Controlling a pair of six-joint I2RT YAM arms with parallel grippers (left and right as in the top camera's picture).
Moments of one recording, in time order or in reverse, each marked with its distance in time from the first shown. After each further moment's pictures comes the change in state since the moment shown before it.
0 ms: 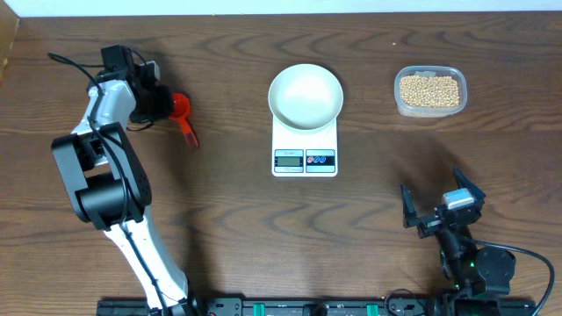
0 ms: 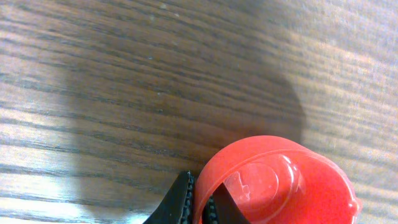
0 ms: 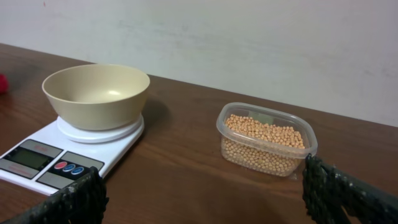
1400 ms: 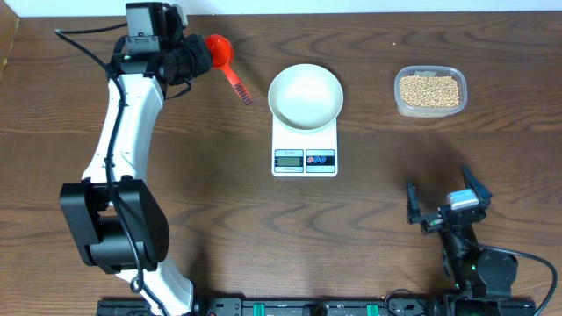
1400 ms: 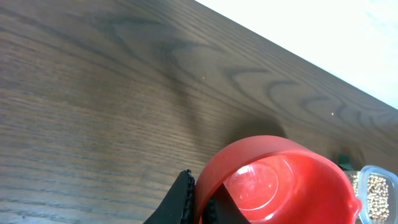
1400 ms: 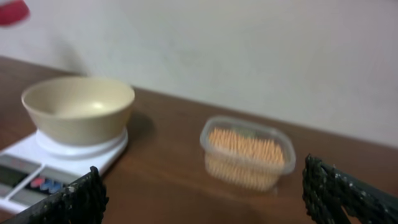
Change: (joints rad) left arm -0.235 -0.343 0.000 0.054 0.143 -0.397; right arm 0.000 0.000 -0.003 0.063 0.049 -0.022
